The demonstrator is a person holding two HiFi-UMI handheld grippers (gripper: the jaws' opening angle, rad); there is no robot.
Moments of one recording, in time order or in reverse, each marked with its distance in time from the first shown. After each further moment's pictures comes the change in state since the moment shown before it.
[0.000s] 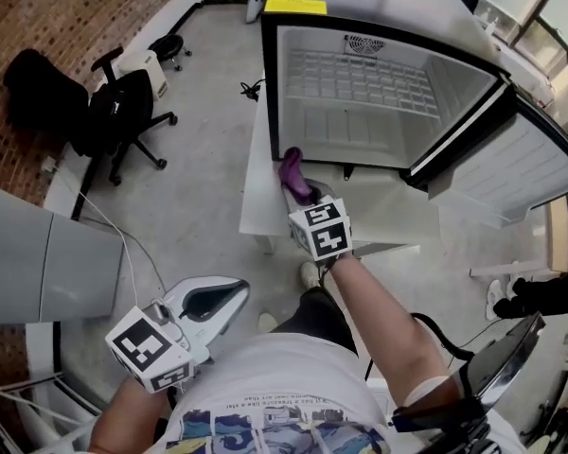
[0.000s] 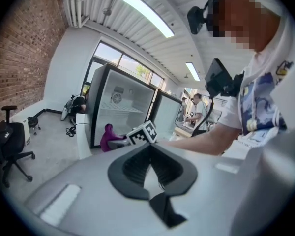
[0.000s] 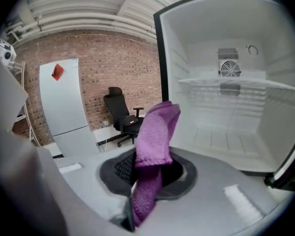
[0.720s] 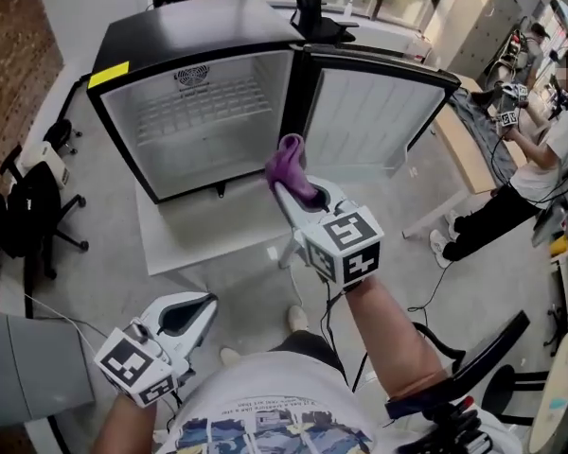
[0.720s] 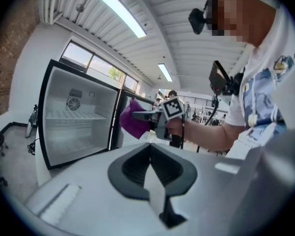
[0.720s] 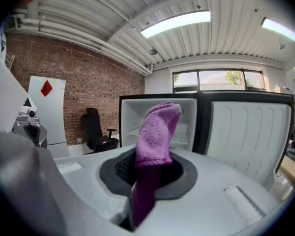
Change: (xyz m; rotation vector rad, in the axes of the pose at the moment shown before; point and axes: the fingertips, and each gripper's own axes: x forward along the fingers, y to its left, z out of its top) left arm 0.086 -0.096 0.021 0.161 -0.034 -0.273; right arm -0.290 -0.117 0.067 0.023 -0.243 -0.328
